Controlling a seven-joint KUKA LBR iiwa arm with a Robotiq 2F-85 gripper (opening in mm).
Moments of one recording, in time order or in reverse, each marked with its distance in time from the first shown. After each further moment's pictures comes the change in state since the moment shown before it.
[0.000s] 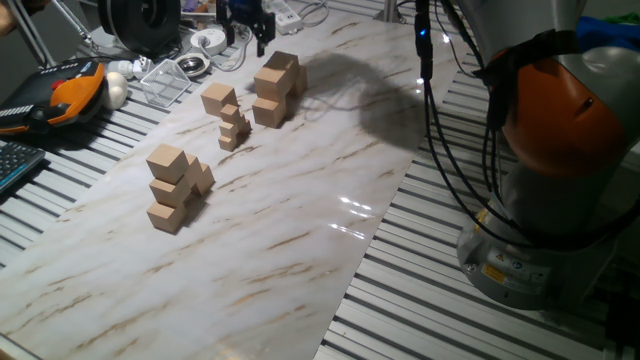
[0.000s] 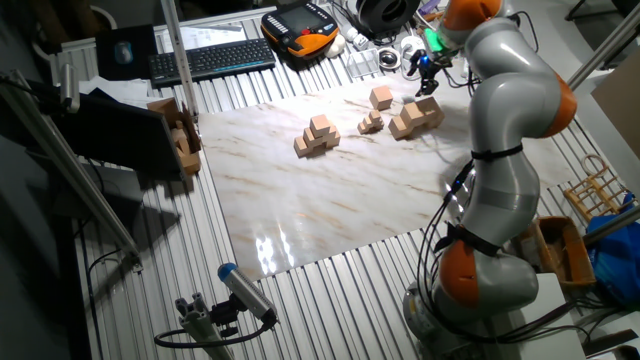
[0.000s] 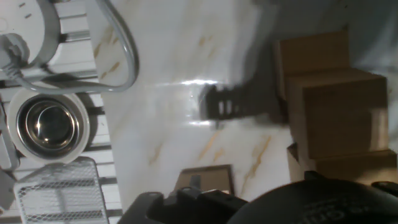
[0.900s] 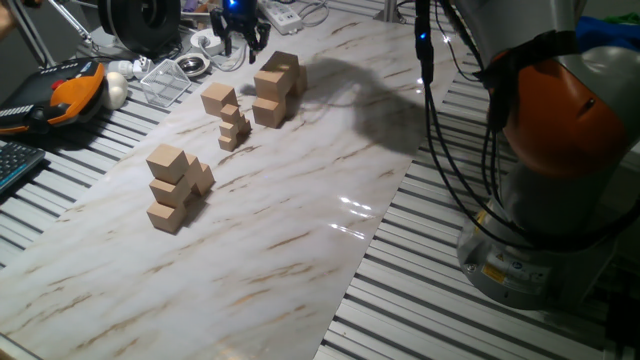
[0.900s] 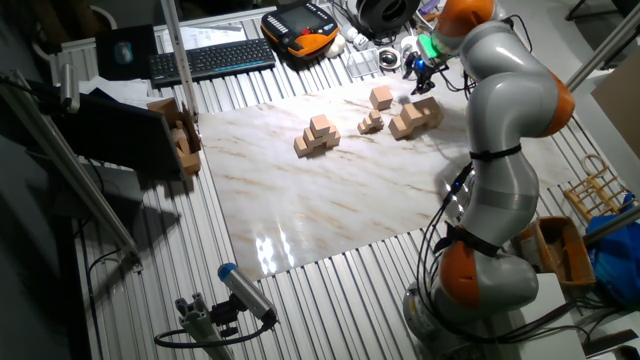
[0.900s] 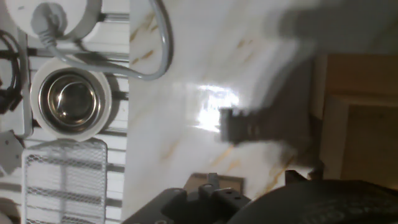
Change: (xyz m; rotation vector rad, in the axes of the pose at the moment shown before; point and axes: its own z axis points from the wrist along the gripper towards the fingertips) arm -0.001 0.007 0.010 -0.036 -0.073 -0.253
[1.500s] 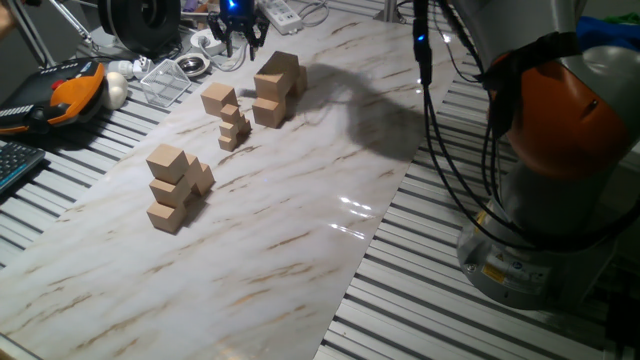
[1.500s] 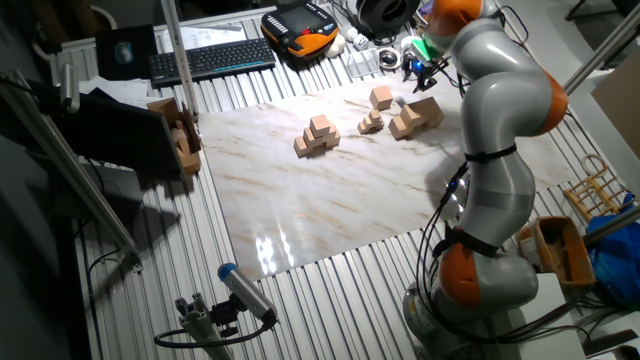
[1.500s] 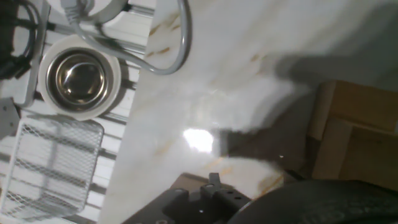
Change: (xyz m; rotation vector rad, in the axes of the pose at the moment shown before) arm -0.002 -0.001 -0.004 0.071 -0.057 -0.216
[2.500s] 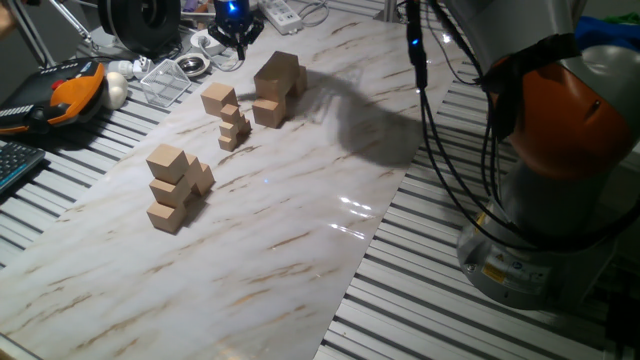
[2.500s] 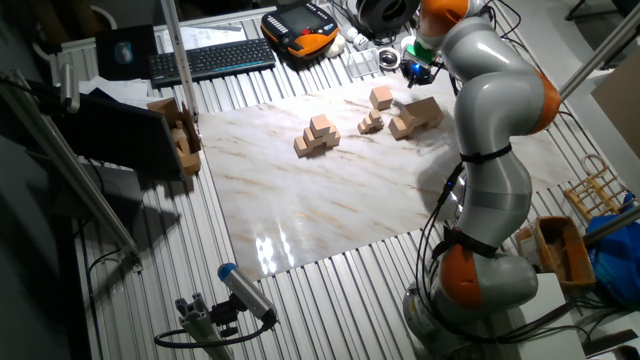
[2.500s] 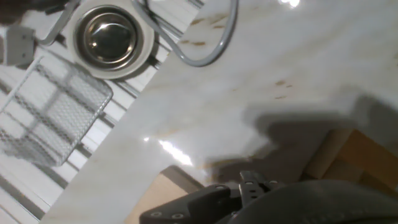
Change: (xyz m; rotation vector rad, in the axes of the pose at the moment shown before) arm -0.002 0.002 0.002 0.008 -0.088 -0.343
